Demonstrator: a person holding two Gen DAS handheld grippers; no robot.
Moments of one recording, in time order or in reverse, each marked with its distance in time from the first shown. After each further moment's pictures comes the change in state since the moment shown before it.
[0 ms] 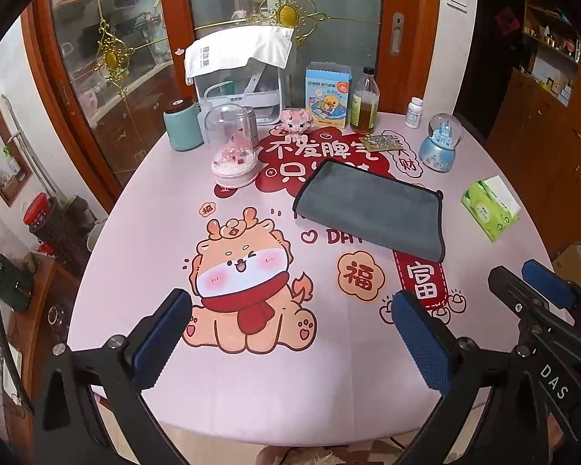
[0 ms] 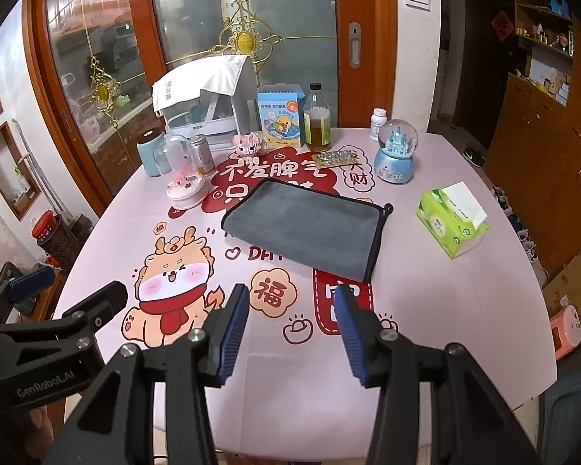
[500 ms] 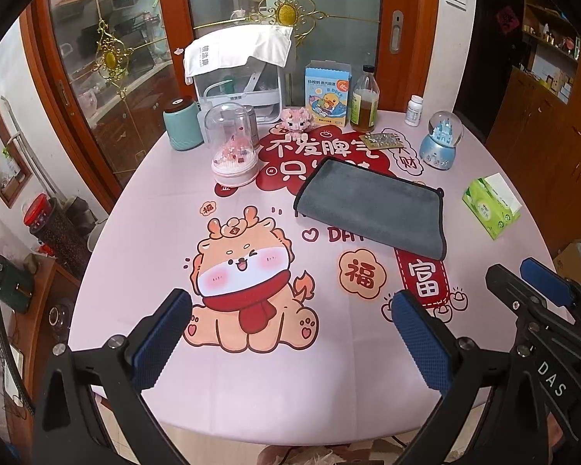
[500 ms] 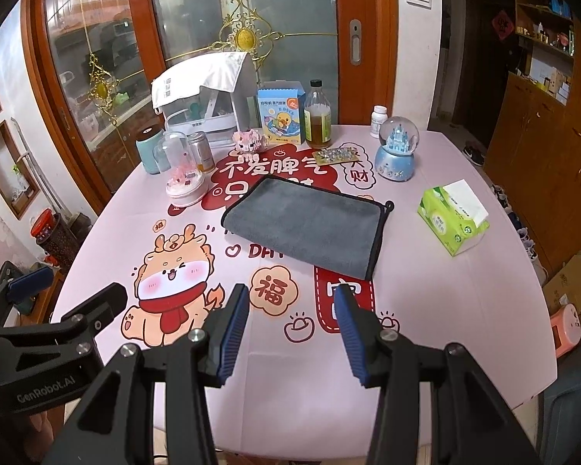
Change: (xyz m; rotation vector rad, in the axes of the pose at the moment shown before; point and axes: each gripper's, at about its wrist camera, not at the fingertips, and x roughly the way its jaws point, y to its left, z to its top) left arm 0.000 0.002 -0.001 0.001 0.002 0.001; right arm 0.003 0.001 -0.002 0.000 0.008 -0.002
